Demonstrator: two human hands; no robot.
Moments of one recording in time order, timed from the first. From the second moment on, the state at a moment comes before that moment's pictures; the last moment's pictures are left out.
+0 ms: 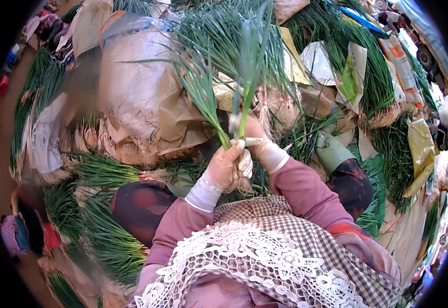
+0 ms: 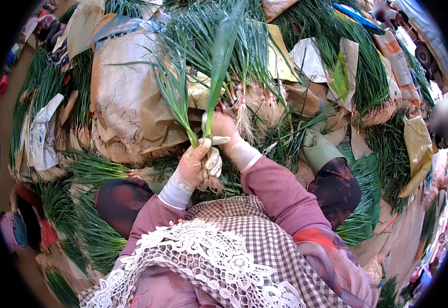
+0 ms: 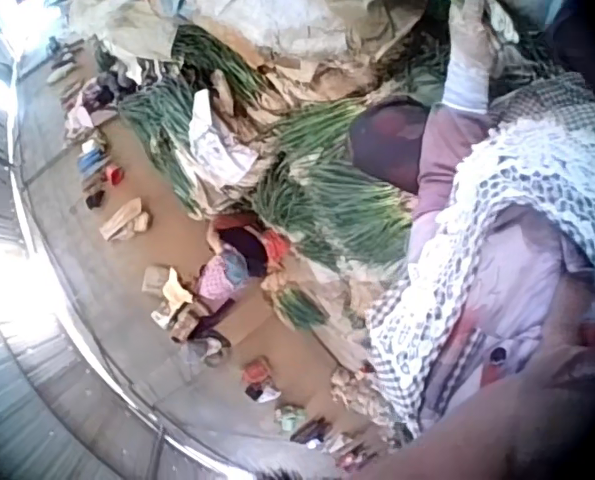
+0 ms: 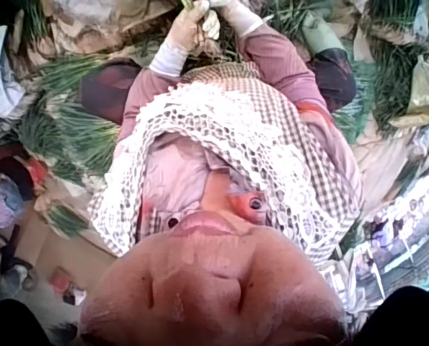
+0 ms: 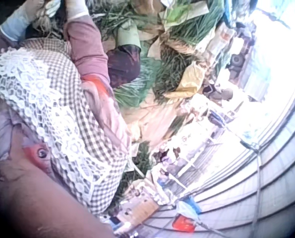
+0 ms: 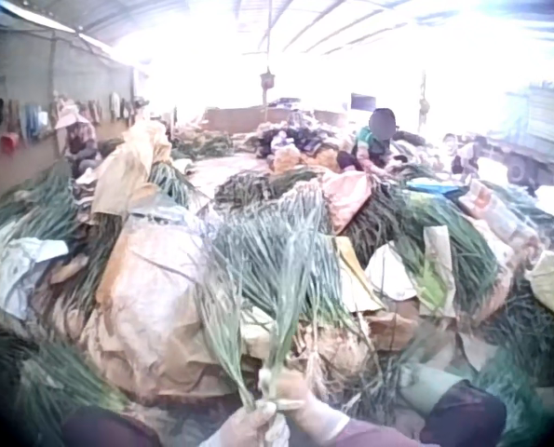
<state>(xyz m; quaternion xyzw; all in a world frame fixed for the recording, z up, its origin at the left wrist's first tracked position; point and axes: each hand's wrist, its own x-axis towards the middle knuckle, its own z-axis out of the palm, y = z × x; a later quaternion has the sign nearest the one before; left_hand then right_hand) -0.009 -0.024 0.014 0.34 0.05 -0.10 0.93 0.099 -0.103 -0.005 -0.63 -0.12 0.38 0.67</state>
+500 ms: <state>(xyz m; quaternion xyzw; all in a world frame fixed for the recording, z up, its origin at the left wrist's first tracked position) -0.002 -0.033 -0.018 0.74 0.19 -0.01 0.65 0.105 -0.147 0.053 -0.90 -0.23 0.11 0.35</state>
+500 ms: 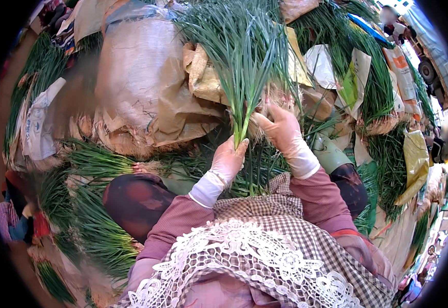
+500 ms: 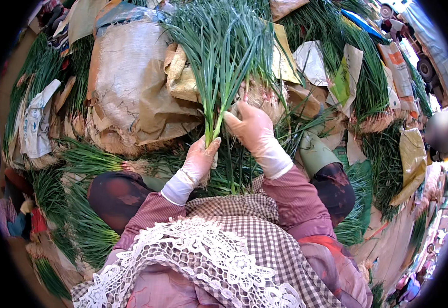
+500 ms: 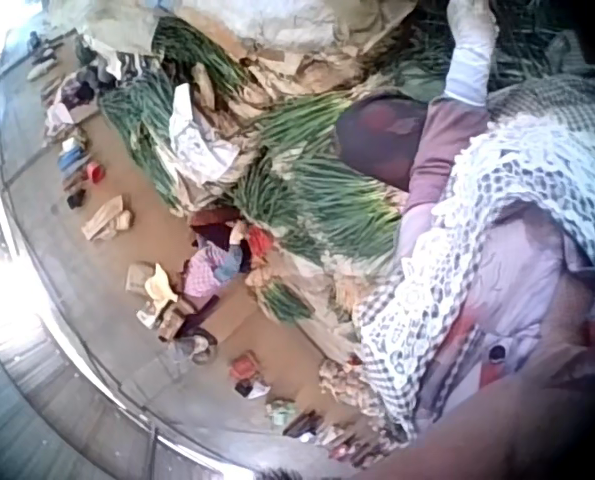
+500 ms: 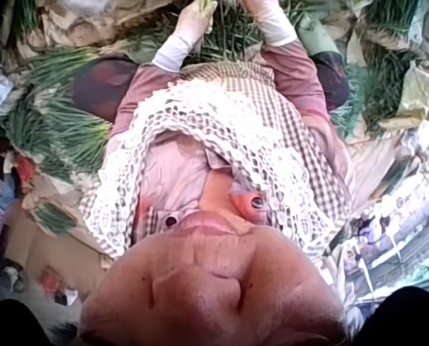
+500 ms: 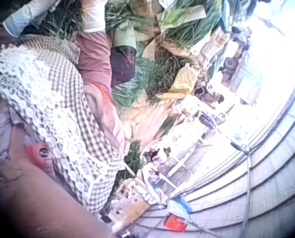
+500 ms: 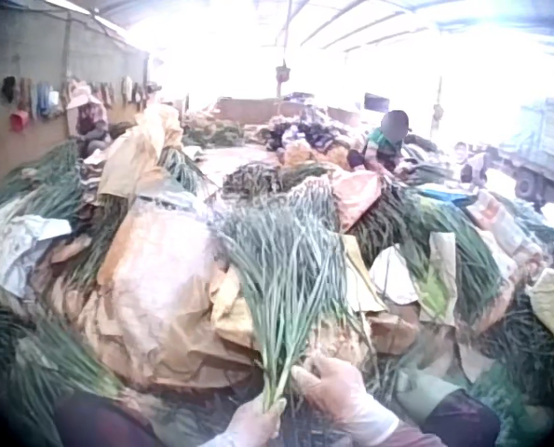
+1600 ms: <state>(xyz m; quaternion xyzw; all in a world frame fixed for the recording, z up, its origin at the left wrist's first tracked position) 0.000 -0.047 -0.009 0.64 0.21 -0.04 0.74 0.105 -0.110 0.039 -0.90 -0.26 0.17 0.31</state>
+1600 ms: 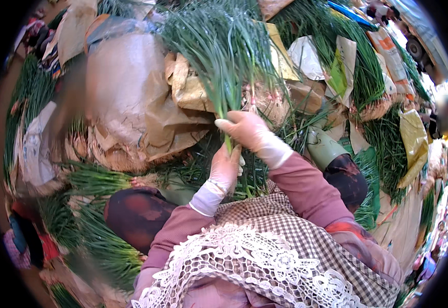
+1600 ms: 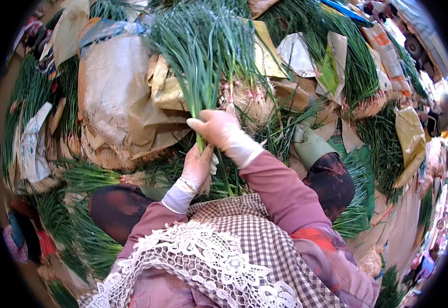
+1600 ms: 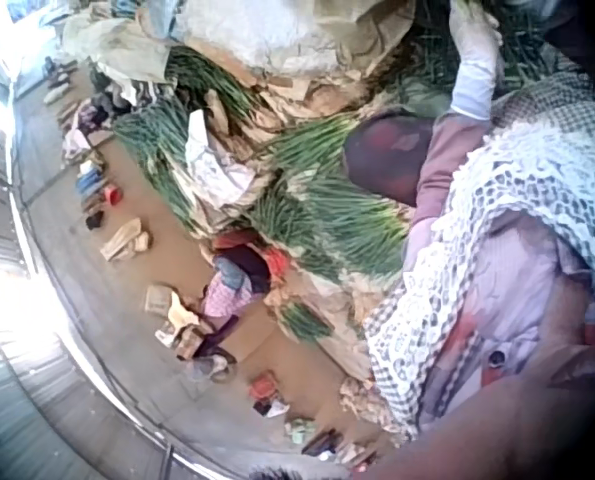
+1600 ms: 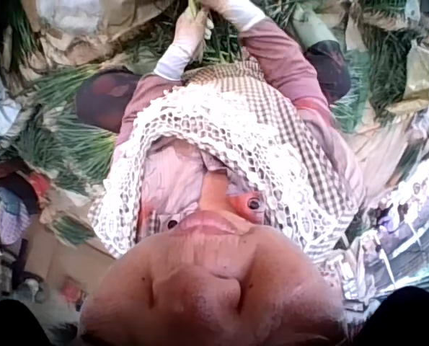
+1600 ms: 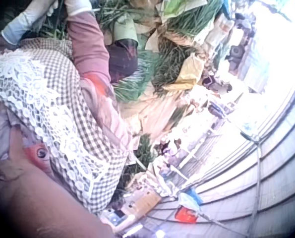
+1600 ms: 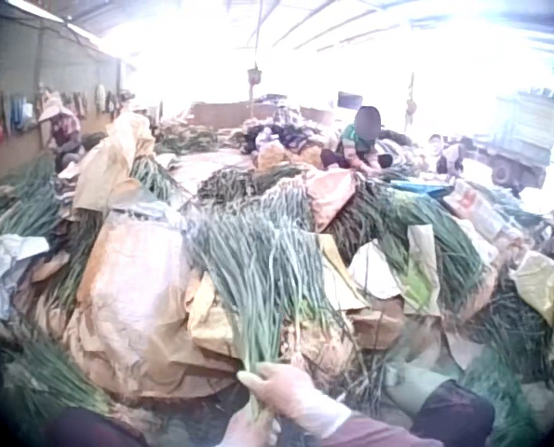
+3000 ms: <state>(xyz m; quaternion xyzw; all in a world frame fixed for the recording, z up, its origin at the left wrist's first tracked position) 0.005 -0.039 0.004 0.16 0.22 -0.01 0.96 0.099 -0.097 -0.044 -0.64 -0.10 0.27 0.71</state>
